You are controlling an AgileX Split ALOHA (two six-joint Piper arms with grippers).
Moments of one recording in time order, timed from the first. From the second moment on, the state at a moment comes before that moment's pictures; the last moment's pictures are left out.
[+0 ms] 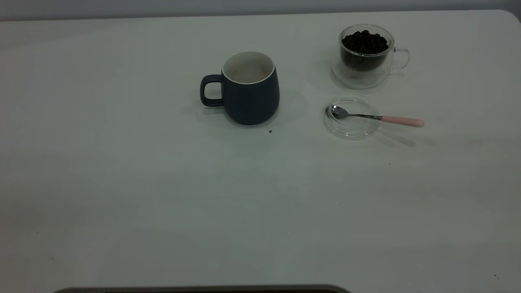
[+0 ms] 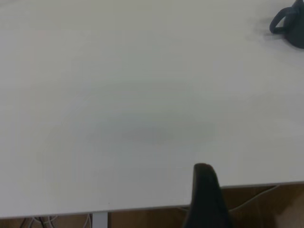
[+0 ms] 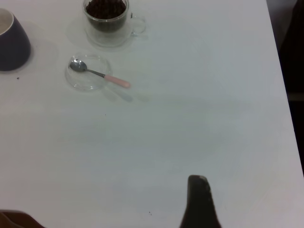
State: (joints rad) left arm -0.04 -0.02 -0.49 -0.01 1.14 0.01; right arm 0.00 0.03 -0.47 0.04 1.12 -0.07
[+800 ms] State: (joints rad) left arm -0.04 -0.02 -0.49 -0.01 1.14 0.01; right arm 0.00 0.34 -0.55 0.11 0.95 0.02
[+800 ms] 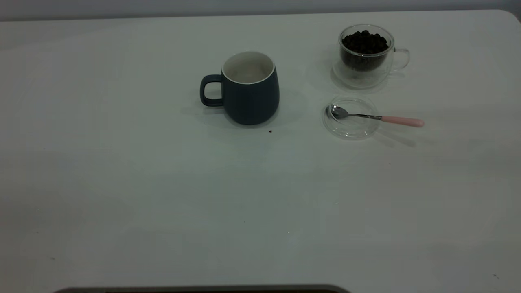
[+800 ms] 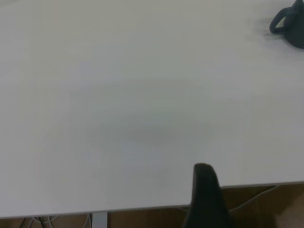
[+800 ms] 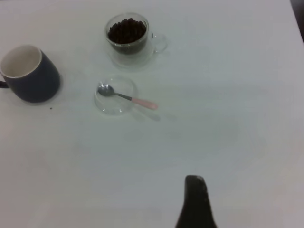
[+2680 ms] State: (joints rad) left arm -0.04 -0.02 -0.49 -0.01 1.14 0.01; right arm -0.23 2.23 -0.69 1.80 0.76 -1.39
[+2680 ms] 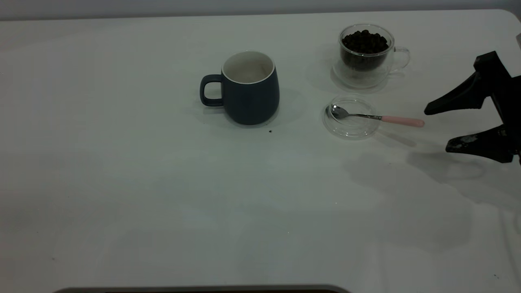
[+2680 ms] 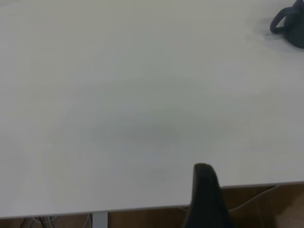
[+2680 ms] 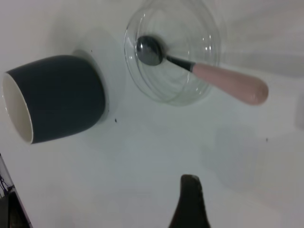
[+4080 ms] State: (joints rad) left arm -0.04 -0.02 -0.49 -0.01 1.14 0.01; right arm -0.16 2.48 -0.97 1.80 0.90 -1.47
